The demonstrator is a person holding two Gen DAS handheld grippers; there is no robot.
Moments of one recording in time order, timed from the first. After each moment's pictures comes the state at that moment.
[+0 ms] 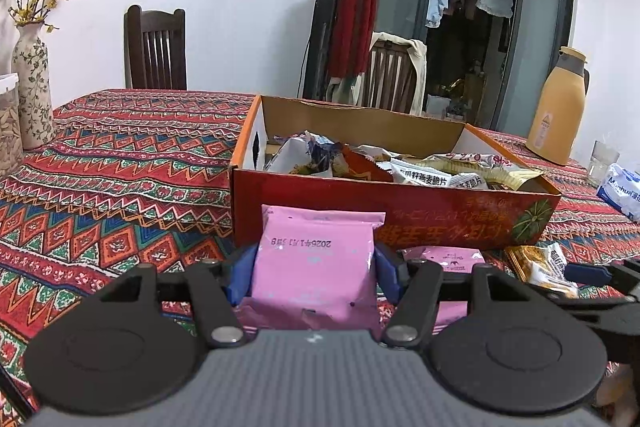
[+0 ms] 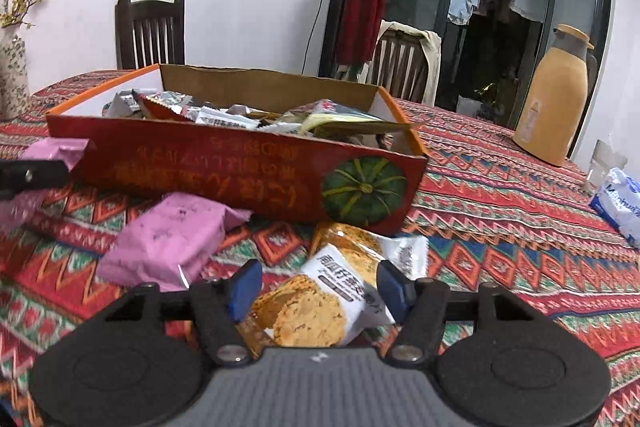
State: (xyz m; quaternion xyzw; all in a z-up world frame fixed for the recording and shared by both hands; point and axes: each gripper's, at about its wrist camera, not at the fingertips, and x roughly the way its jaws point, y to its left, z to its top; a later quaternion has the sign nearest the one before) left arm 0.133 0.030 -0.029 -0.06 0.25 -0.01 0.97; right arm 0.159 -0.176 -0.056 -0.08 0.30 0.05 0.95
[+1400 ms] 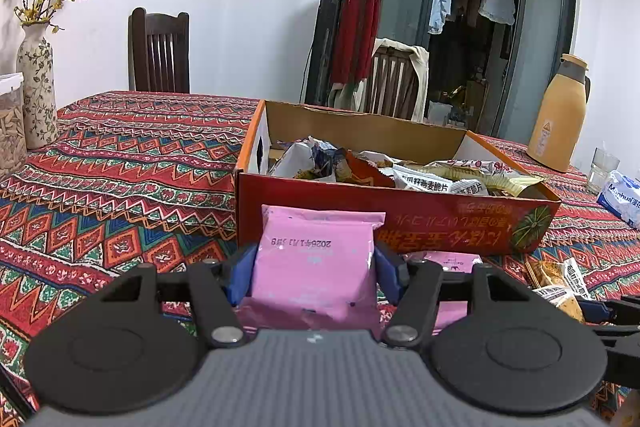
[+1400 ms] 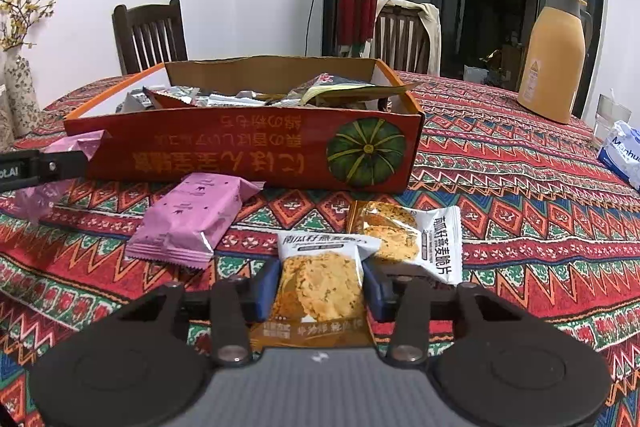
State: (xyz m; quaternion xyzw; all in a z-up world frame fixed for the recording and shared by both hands) left arm 0.129 0.031 -0.027 -0.07 0.24 -0.01 0.97; right arm 0.140 -0.187 -0.057 -0.02 0.33 0.07 0.94
